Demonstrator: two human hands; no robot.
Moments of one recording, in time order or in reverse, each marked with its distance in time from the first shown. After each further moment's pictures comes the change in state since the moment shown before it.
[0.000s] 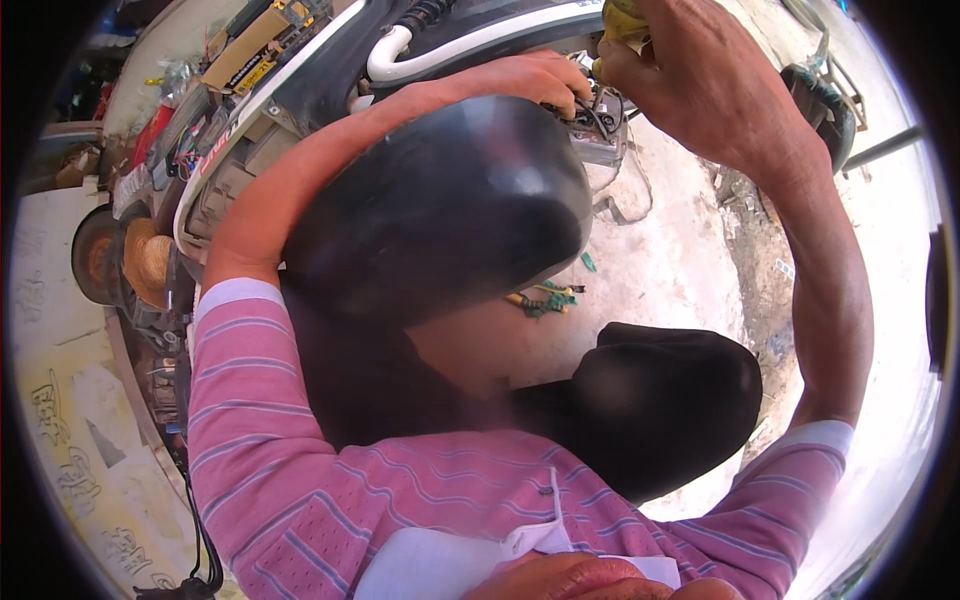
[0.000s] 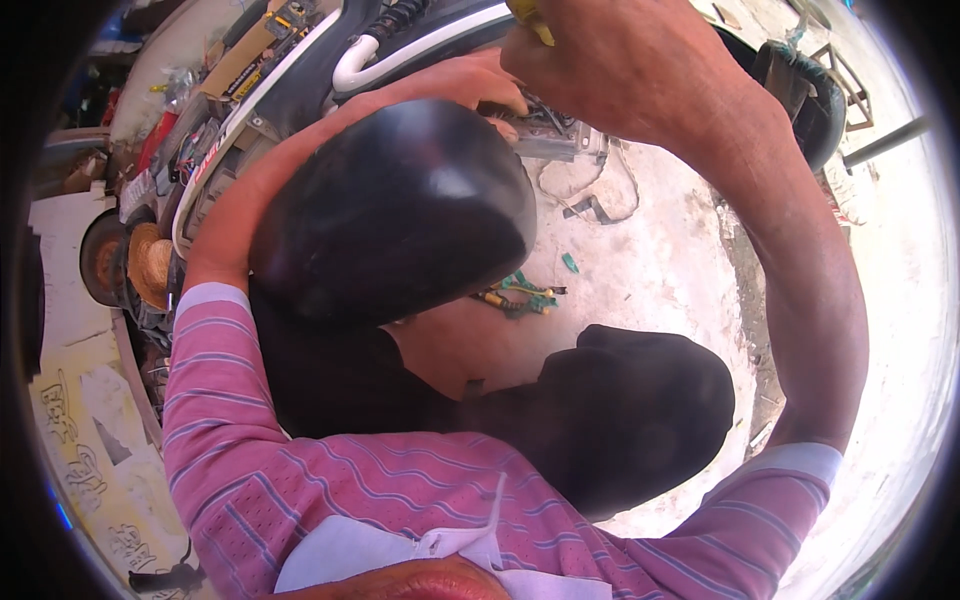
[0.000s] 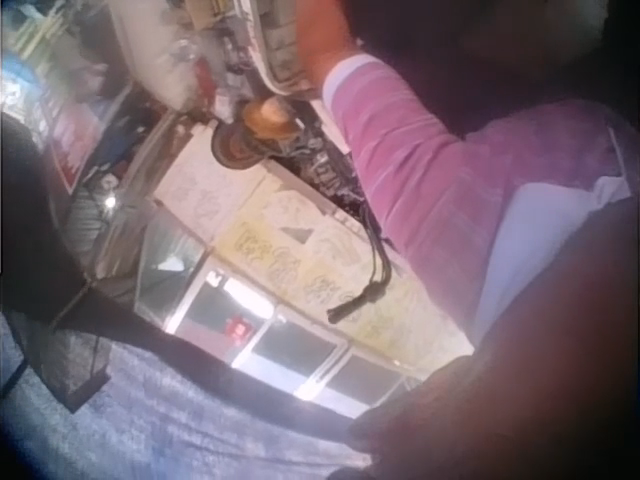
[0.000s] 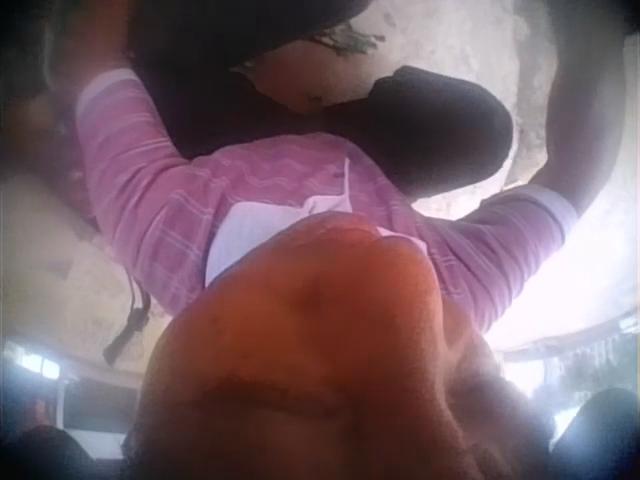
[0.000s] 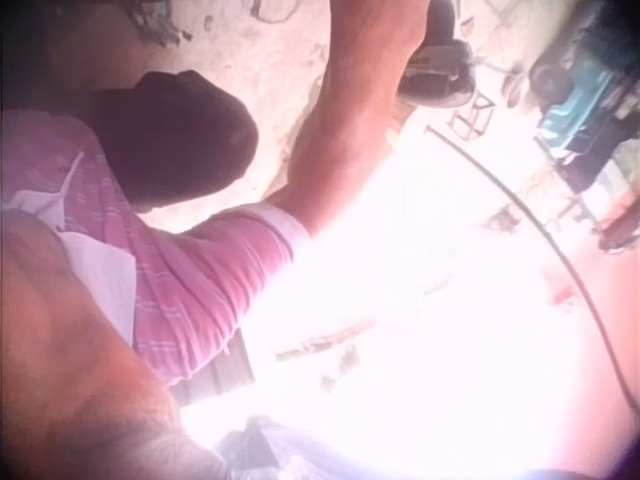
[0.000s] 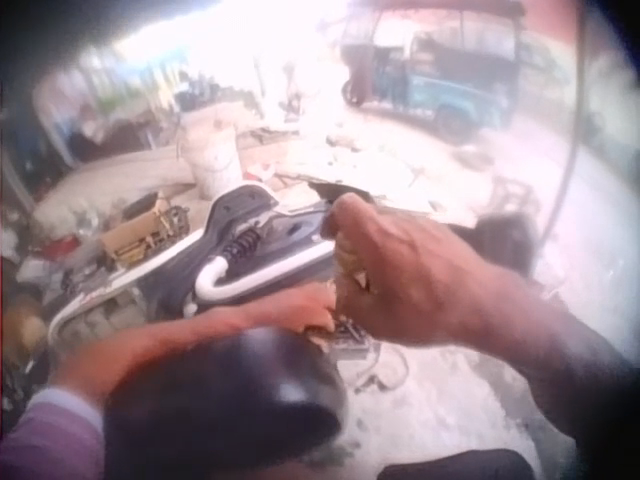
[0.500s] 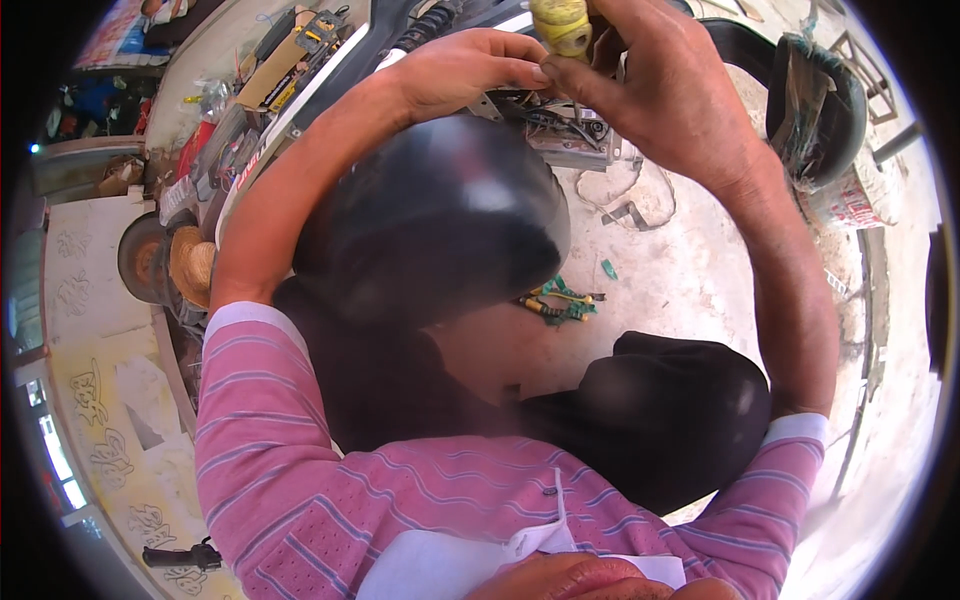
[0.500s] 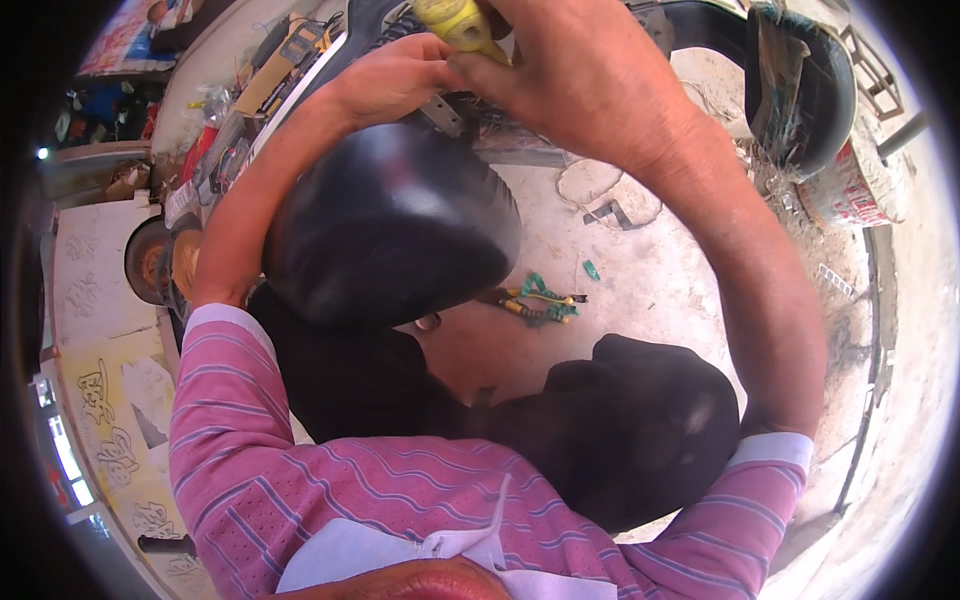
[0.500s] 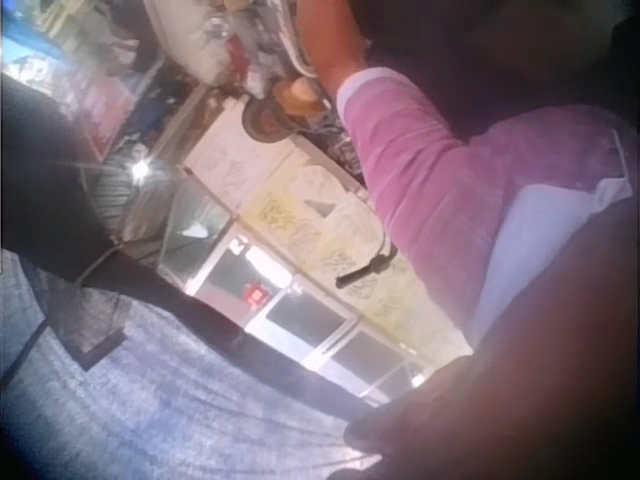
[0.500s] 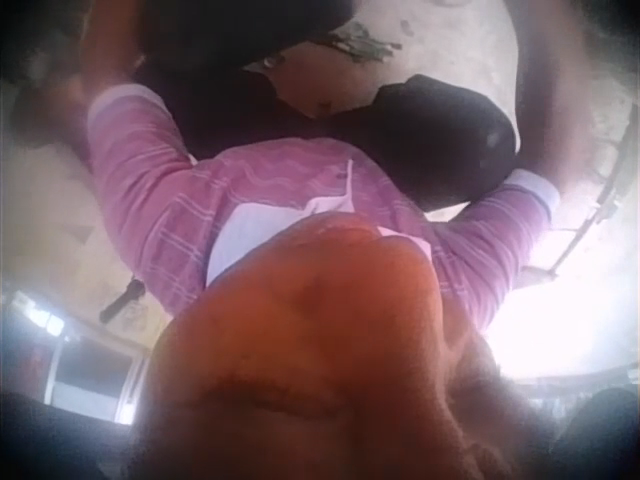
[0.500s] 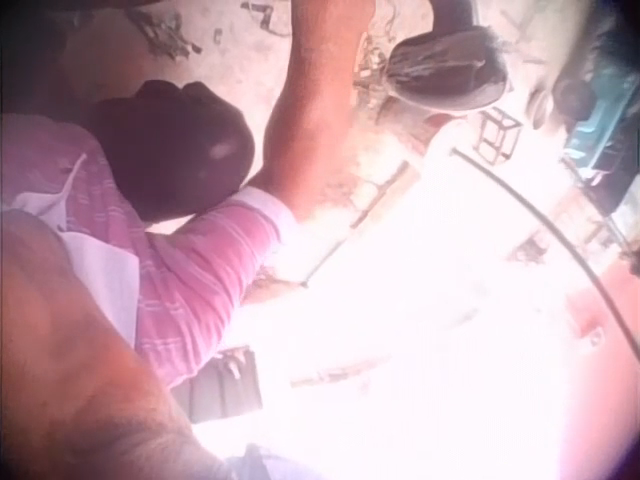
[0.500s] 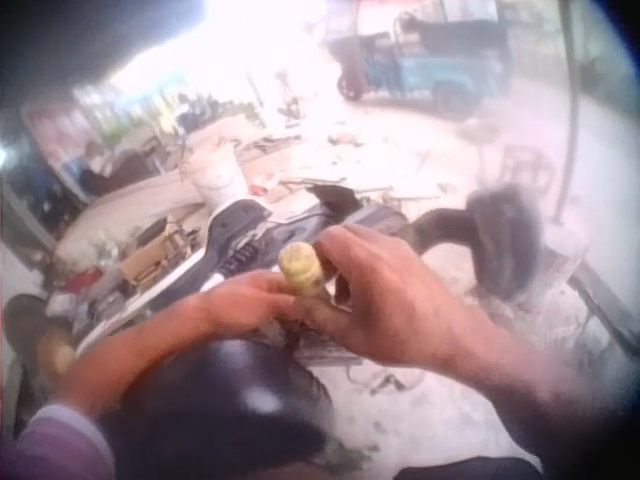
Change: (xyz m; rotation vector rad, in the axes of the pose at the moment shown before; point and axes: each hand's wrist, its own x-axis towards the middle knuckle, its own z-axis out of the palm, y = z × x) left_hand 0.026 0.033 -0.056 -1.036 0.122 -0.787; right_hand -0.030 0.034 0.023 0.292 0.319 -0.028
